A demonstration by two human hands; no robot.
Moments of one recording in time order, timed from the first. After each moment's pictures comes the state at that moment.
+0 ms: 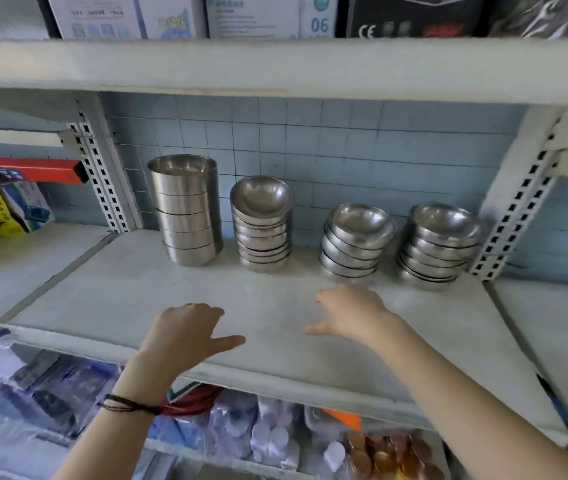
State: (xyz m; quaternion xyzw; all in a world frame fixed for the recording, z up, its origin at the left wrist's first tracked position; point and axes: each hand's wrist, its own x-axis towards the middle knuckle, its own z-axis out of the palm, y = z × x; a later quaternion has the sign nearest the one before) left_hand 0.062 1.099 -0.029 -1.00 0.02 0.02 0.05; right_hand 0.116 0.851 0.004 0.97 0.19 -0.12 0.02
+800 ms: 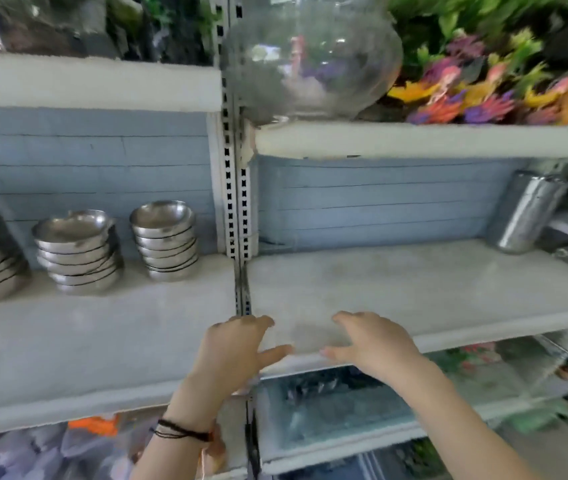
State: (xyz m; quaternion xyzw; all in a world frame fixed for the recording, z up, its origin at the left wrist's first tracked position) left_hand 0.012 0.619 -0.029 -0.96 0.28 -0.02 -0.06; right_hand -0.049 0.413 0.007 0.99 -0.05 -0.09 -0.06
